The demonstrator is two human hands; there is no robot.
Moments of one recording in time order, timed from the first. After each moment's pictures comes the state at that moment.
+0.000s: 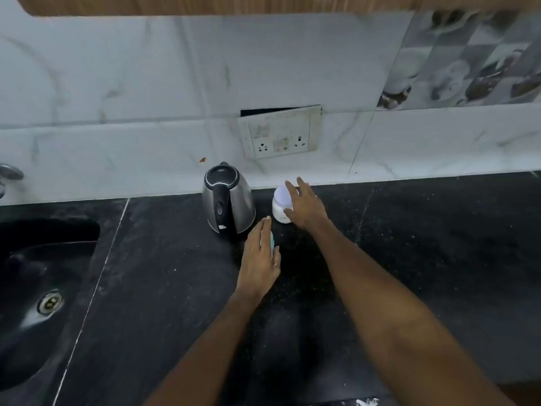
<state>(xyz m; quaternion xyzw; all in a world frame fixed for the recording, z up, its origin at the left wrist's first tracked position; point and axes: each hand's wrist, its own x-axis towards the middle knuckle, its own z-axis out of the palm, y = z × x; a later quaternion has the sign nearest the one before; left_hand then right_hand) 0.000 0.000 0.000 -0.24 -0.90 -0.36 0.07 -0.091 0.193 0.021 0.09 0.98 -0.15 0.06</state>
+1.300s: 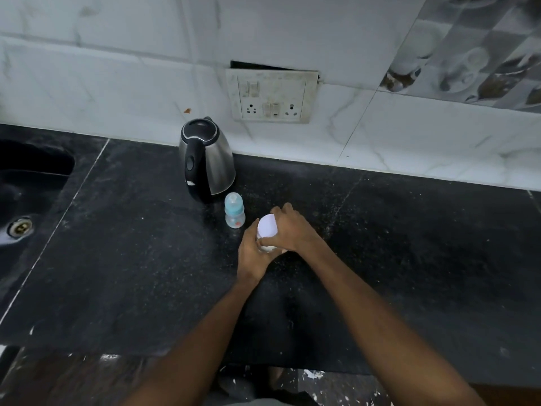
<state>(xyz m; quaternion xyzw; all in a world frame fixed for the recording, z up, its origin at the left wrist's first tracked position) 0.059 0.081 -0.062 0.03 -0.79 -0.61 -0.10 0.016 0.209 0.014 0.00 0.97 -0.13 0.18</state>
